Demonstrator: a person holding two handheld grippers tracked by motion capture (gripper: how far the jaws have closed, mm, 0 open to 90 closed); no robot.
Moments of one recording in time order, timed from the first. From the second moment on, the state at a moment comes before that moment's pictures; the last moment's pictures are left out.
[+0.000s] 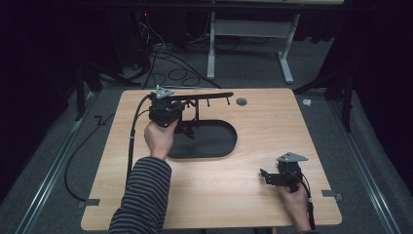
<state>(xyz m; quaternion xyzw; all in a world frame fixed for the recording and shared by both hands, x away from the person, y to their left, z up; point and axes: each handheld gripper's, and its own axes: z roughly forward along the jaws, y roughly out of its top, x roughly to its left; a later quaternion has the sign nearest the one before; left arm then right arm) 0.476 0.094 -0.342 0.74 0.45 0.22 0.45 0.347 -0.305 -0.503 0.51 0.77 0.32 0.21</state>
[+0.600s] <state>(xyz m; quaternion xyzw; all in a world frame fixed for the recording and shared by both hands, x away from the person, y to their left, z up) 0.488 0.090 -0.346 0.74 0.46 0.24 0.43 0.346 -0.305 -0.503 0.51 0.77 0.32 0.21</state>
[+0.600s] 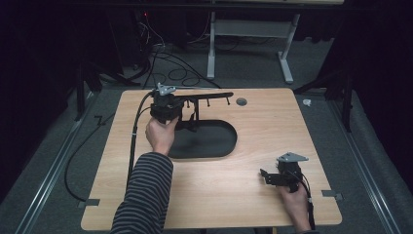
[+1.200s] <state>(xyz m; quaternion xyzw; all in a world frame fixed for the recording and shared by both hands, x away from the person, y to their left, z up) 0.478 0.090 -0.340 0.76 0.44 0.24 0.42 0.346 -0.305 -0.503 0.50 0.77 0.32 0.21</state>
